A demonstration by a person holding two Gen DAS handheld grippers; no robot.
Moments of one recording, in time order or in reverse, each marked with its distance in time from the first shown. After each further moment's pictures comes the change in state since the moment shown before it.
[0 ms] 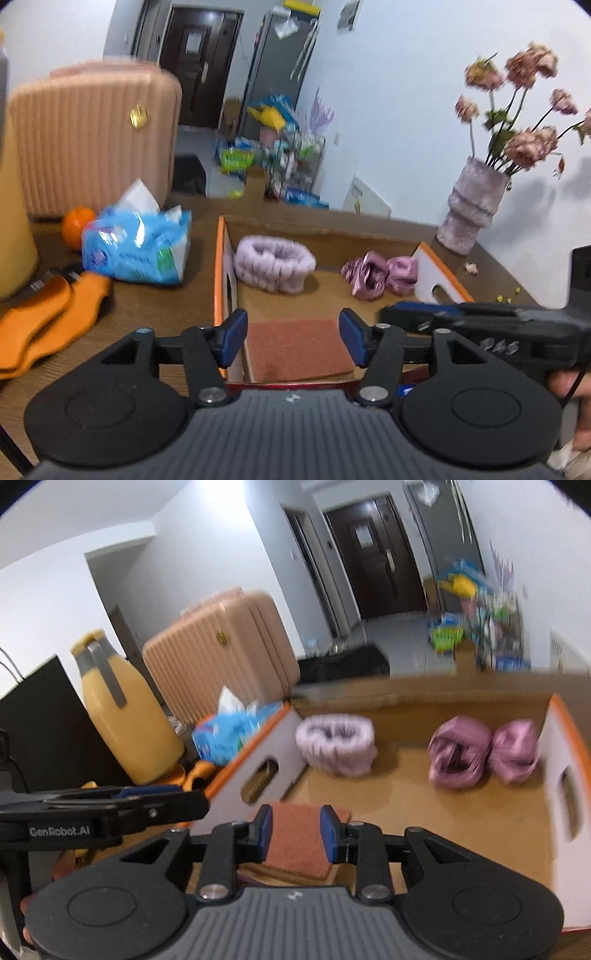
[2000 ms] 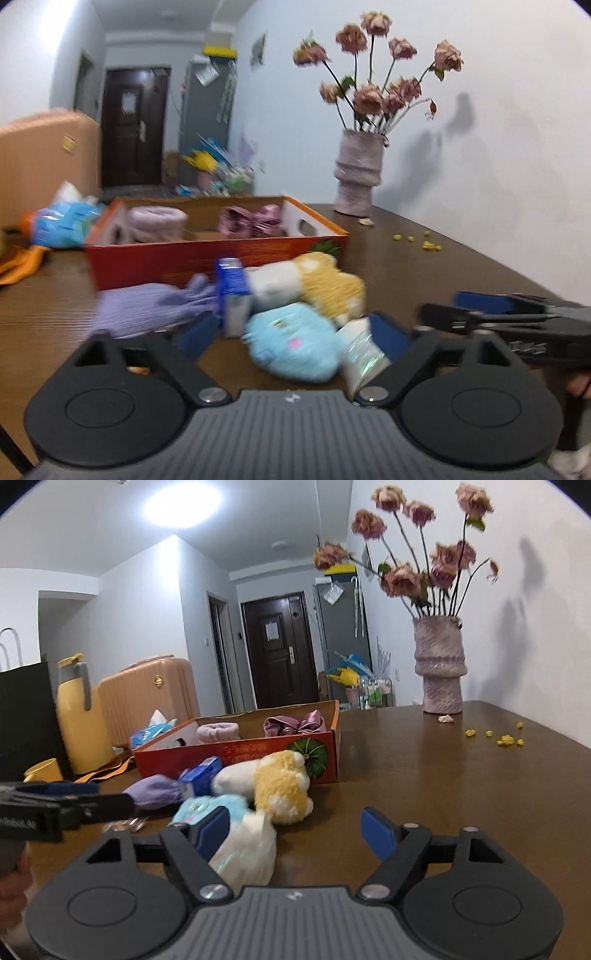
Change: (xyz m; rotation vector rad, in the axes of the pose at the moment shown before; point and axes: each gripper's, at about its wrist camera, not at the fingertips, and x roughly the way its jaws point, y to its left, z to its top) left arm -0.072 -0.134 -0.165 0.188 -0.119 -0.149; right arm -0.196 -0.011 -0.195 -0.003 -0.263 -0.359
